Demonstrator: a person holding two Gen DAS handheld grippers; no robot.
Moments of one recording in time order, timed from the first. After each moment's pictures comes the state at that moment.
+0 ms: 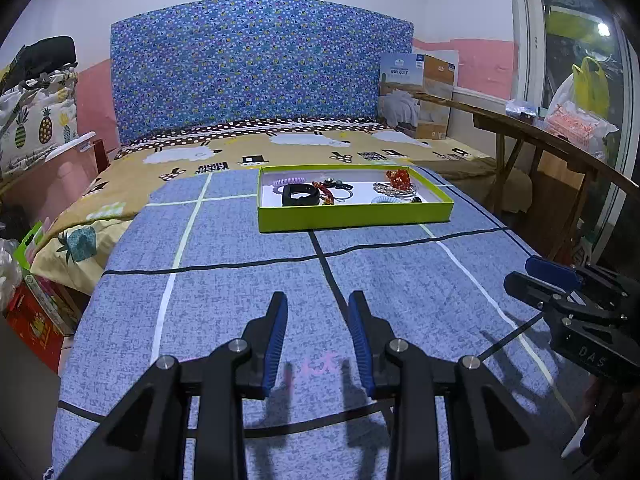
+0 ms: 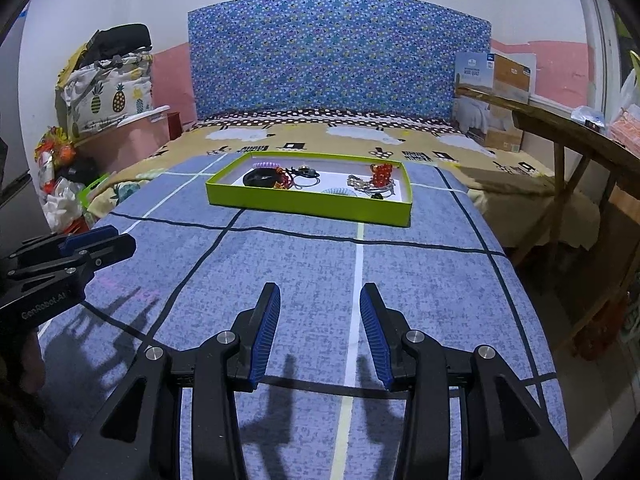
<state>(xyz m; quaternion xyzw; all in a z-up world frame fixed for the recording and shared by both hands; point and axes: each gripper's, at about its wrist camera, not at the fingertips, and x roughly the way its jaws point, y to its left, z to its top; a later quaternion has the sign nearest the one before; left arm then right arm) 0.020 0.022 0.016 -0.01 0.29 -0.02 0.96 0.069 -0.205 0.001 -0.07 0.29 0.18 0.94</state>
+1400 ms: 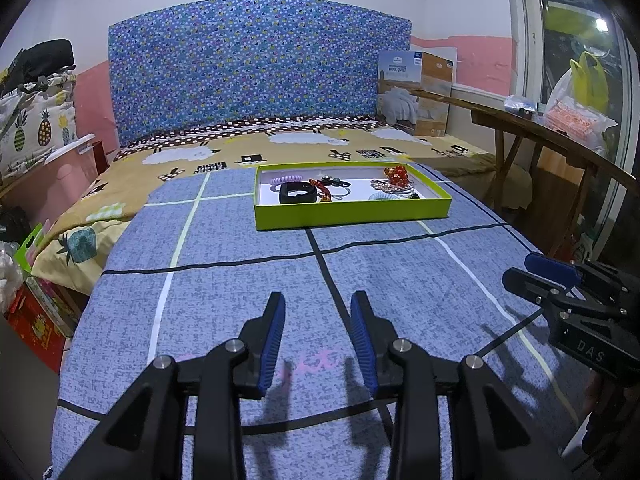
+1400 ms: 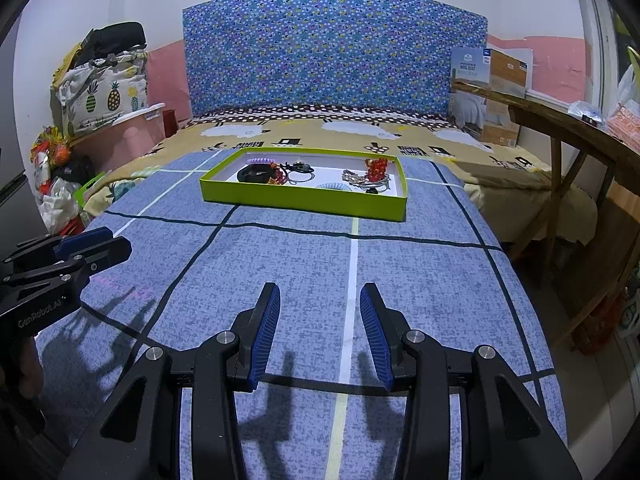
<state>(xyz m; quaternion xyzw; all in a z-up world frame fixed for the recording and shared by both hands) 0.019 0.020 0.014 -0.01 0.29 -0.02 0.96 0.074 -0.211 -0.001 -0.07 0.29 0.17 0.94</state>
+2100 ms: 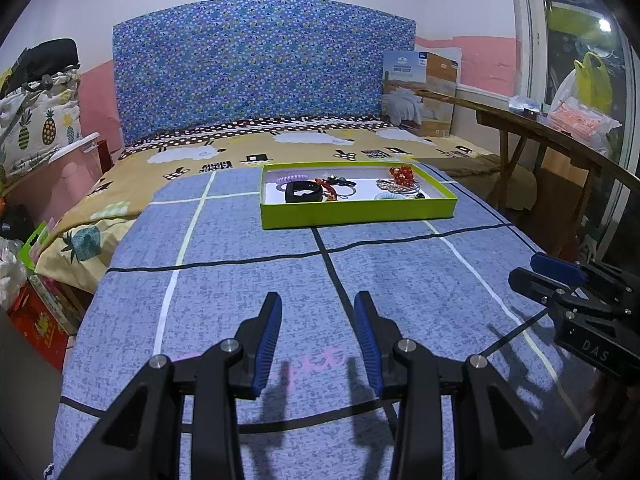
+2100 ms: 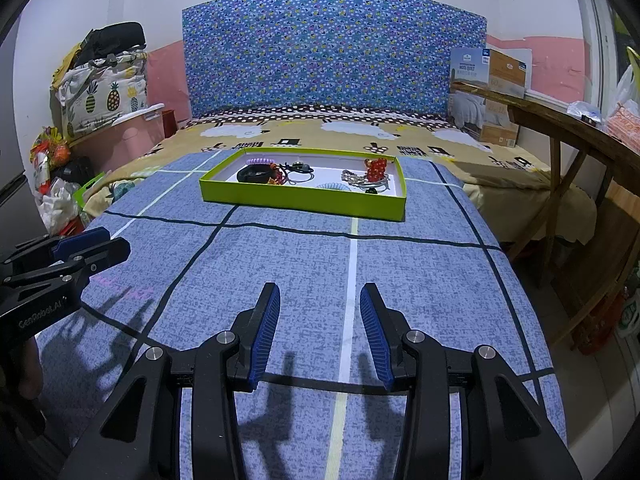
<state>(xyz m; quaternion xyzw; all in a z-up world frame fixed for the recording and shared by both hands) 0.018 0.024 0.014 -0.01 0.29 -0.01 0.96 0.073 -0.211 0.000 -0.07 0.29 0.17 0.94</state>
